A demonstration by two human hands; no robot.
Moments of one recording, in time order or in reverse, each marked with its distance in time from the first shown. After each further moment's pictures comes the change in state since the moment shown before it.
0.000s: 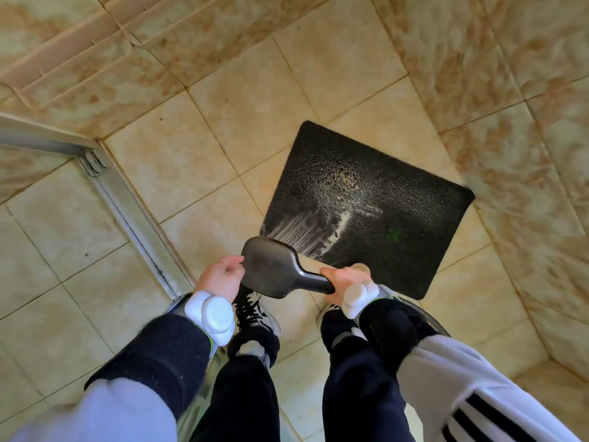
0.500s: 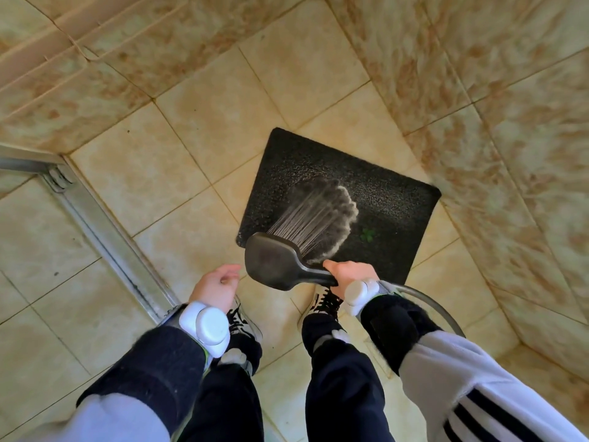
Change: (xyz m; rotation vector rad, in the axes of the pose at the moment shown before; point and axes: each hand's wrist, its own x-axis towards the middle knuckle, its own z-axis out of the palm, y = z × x) left_hand -0.016 0.022 0.033 0.068 -0.050 0.078; right_hand -0.025 0.052 -0.024 -0.062 0.031 0.068
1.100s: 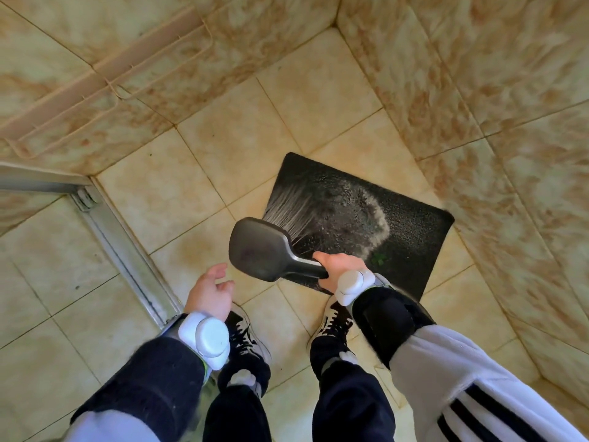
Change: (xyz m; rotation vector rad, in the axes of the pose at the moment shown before) left_hand -0.005 0.038 -0.030 0.021 0.180 0.009; right_hand 0.024 -0.025 -0.068 0.122 0.054 -0.076
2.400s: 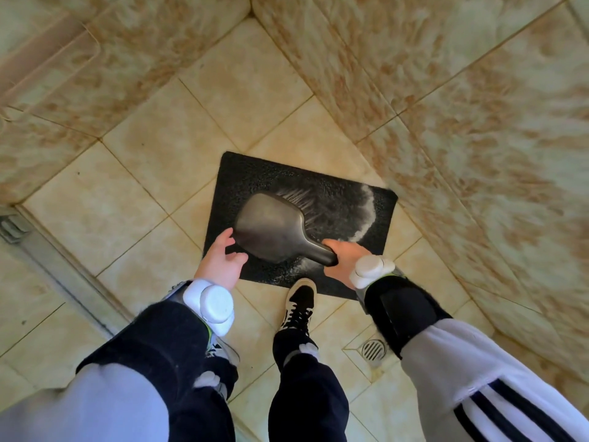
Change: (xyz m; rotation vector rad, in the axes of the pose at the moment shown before) left_hand -0.015 0.107 0.099 -0.081 -0.188 0.168; right_hand -0.060 0.134 -0.012 0.317 0.101 0.132
